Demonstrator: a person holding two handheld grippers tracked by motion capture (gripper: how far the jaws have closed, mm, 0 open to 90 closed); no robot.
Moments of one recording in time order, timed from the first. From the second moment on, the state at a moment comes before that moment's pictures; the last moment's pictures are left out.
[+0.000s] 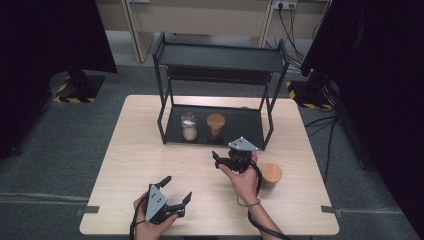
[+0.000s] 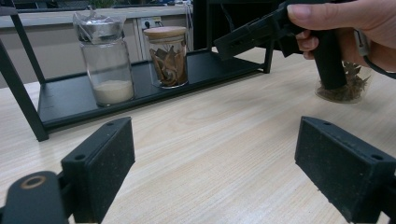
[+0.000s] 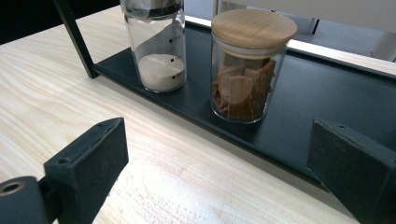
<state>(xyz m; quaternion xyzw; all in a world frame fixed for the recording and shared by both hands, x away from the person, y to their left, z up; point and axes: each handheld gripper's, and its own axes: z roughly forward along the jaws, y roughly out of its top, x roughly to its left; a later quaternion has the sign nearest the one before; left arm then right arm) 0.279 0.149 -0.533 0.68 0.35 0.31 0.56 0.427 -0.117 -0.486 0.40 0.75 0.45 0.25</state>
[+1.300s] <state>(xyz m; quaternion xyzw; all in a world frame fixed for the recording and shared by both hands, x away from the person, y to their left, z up) 0.279 0.149 -0.533 0.68 0.35 0.31 0.56 0.396 -0.136 -0.494 0.39 0.76 0.46 0.24</state>
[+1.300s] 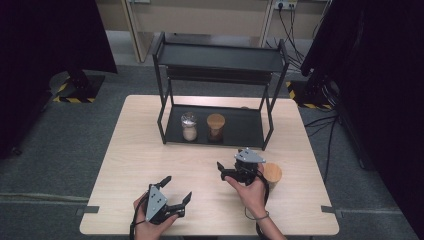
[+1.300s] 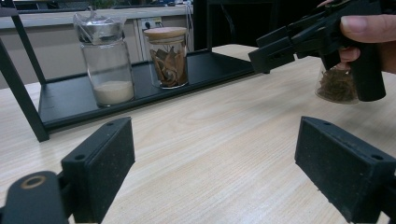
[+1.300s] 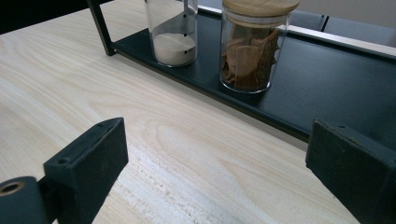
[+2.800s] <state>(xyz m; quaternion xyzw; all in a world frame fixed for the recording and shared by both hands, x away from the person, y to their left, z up) 0.278 0.148 -0.533 0.68 0.35 0.31 0.57 0.353 -0.150 -0.507 0.37 0.77 0.46 0.23</state>
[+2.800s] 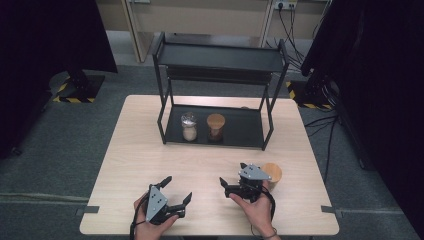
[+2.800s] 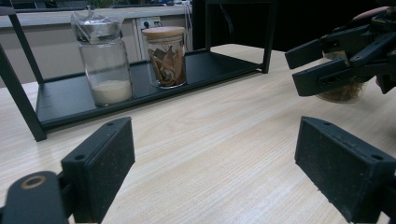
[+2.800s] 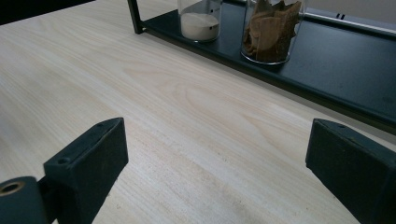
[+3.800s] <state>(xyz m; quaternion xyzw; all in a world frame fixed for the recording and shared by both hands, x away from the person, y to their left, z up) 0.277 0.149 -0.533 0.68 0.35 0.31 0.57 0.326 -0.158 -0.511 0.35 0.78 0.46 0.22</state>
